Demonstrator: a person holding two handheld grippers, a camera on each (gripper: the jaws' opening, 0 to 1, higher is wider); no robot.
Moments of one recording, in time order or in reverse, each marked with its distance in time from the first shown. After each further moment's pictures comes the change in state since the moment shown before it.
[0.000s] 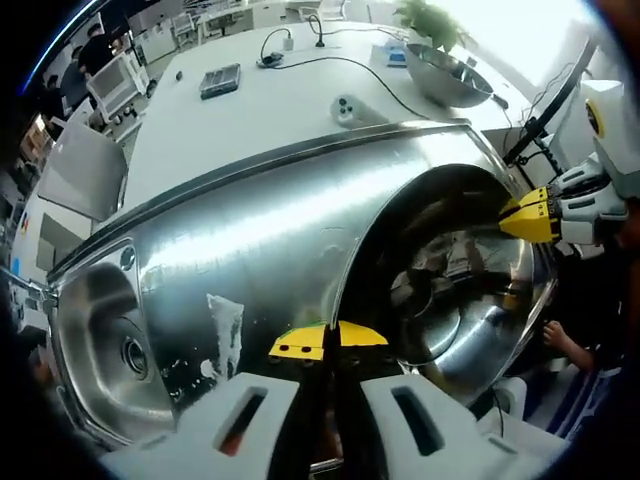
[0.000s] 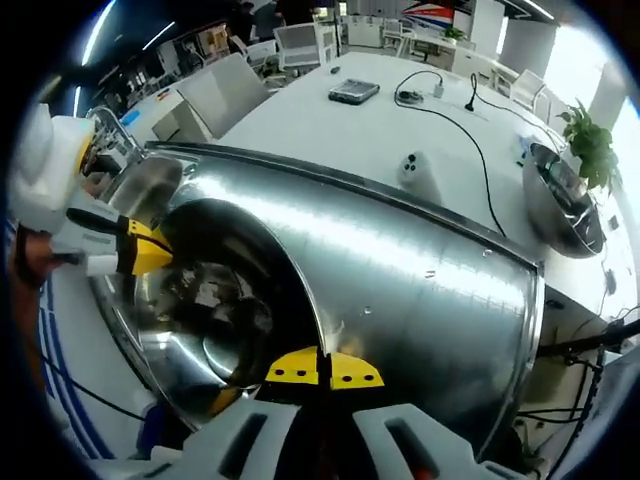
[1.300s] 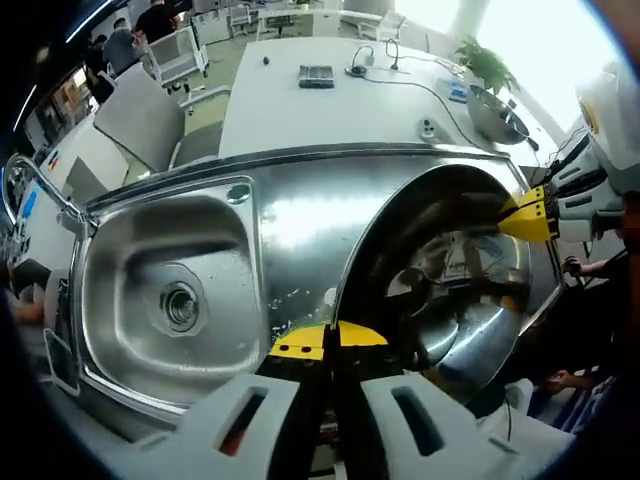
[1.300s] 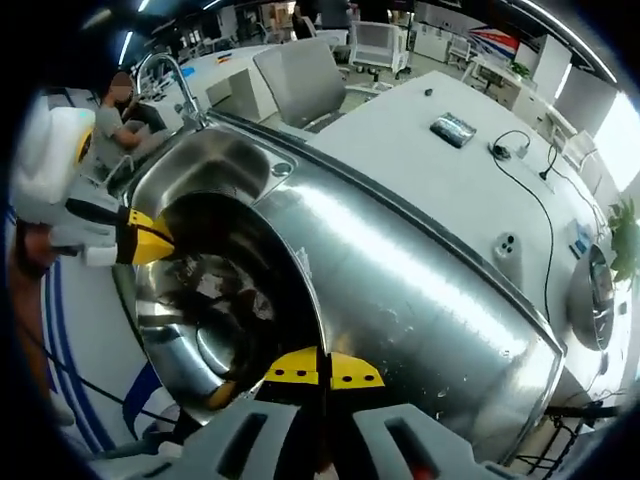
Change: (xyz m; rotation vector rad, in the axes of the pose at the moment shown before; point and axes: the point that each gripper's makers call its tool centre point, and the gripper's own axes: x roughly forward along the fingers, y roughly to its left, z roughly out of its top) left arm -0.077 0.150 -0.087 -0.189 -0.046 0.079; right arm 0.014 0.176 0.070 -0.254 0.045 0.068
